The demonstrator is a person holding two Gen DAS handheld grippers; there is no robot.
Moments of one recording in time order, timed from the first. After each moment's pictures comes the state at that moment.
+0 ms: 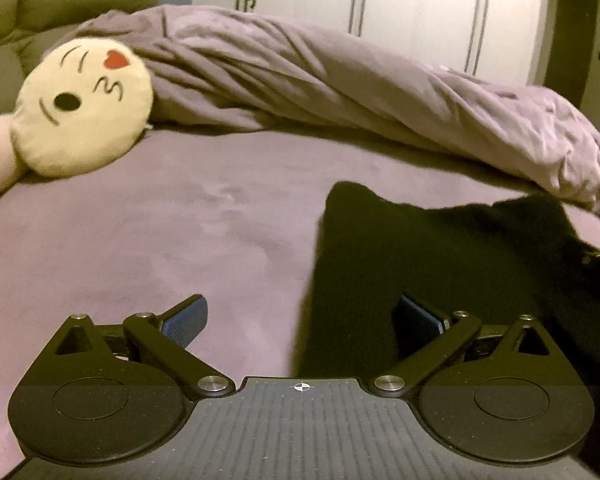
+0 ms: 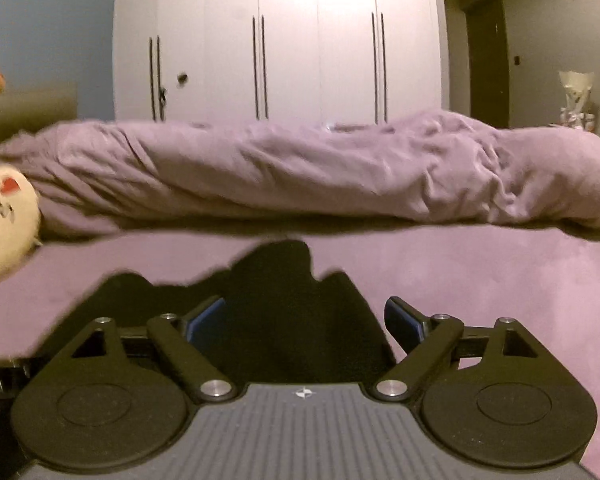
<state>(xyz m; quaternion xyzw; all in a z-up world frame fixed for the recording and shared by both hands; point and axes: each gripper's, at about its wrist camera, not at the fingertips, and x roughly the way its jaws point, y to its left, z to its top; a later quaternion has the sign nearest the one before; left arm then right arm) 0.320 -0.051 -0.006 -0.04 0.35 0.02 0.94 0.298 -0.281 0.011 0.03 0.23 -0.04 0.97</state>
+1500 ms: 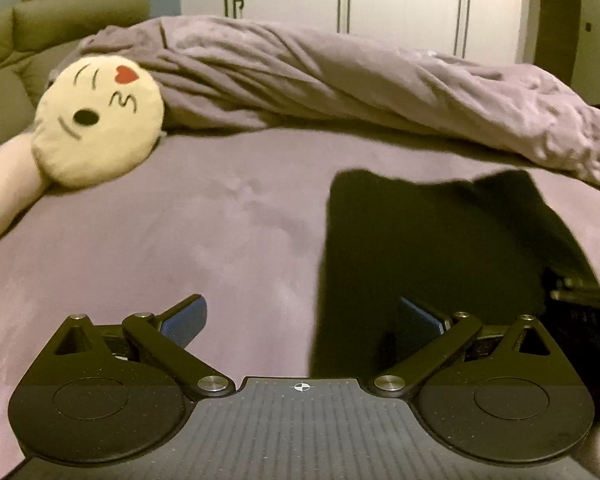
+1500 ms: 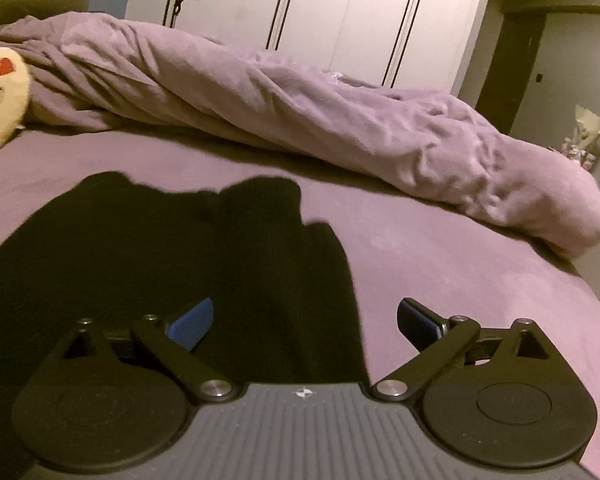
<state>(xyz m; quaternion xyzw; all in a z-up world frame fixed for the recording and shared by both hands) 0.258 -0.050 0.018 0.01 0.36 0.01 0.93 0.259 -0.274 0.010 -0.07 0.34 -0.06 0.94</state>
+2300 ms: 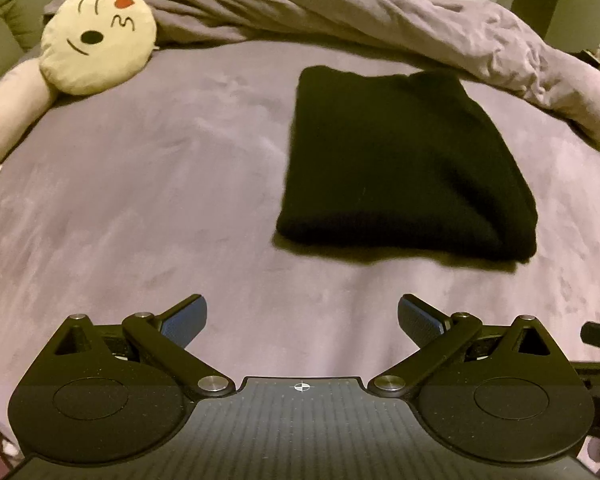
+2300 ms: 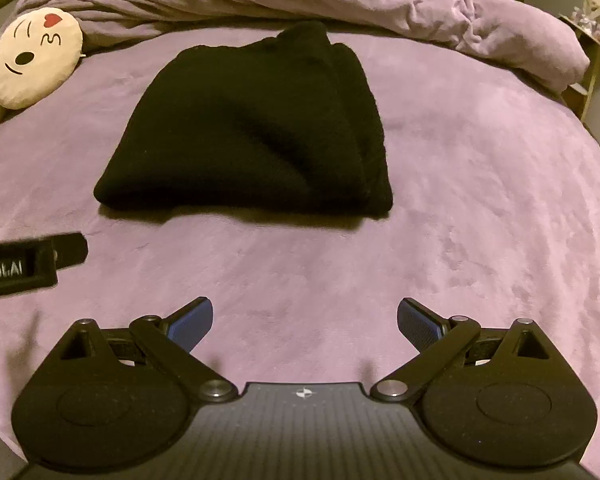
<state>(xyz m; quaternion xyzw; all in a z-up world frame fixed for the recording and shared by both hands) 0.142 -0.044 0.042 0.00 0.47 -0.03 0.88 0.099 -0.245 0.047 0.02 0.51 -0.04 0.86</state>
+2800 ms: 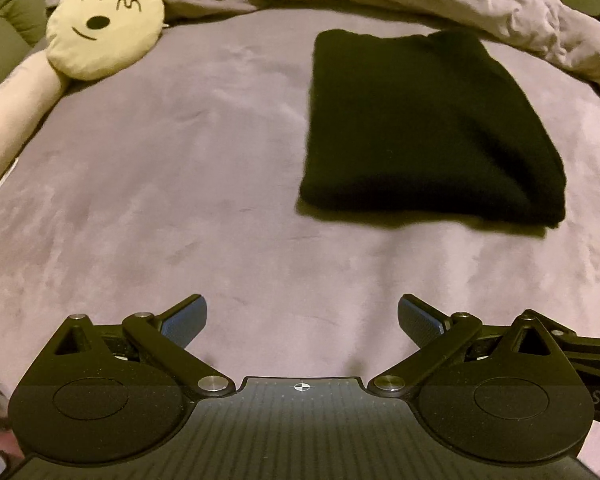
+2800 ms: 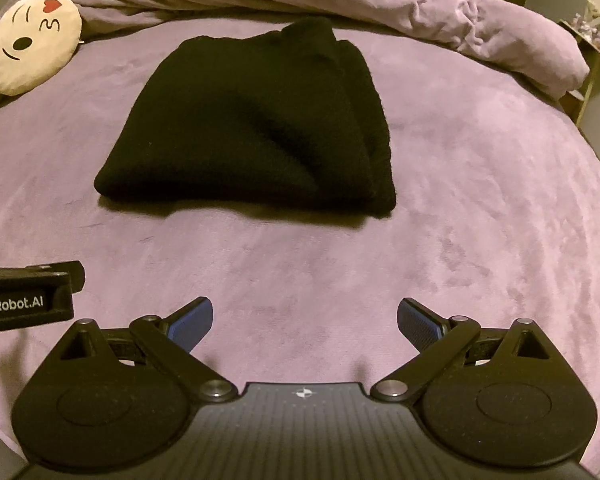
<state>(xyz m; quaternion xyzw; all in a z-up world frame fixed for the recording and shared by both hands) 0.144 -0.049 0.034 0.03 0.52 -0.01 0.85 0.101 -0.236 0.047 0.00 0.52 -0.05 0.85</state>
